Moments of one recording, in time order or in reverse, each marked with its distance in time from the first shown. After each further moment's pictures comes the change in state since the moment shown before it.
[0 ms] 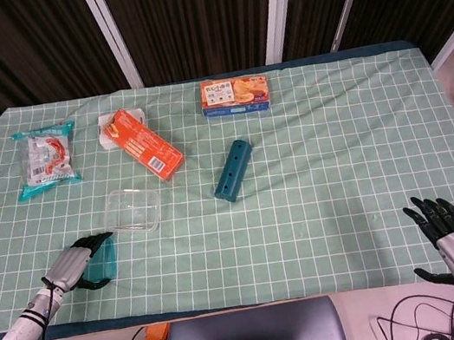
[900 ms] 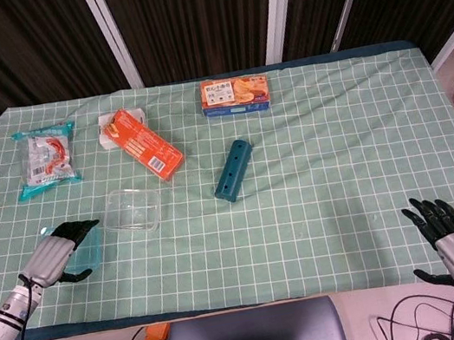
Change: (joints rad) left arm 0.000 0.182 -0.049 -0.175 0.026 0.206 0.199; right arm 0.001 -0.003 -0.003 -0.003 -0.002 -0.008 -0.012
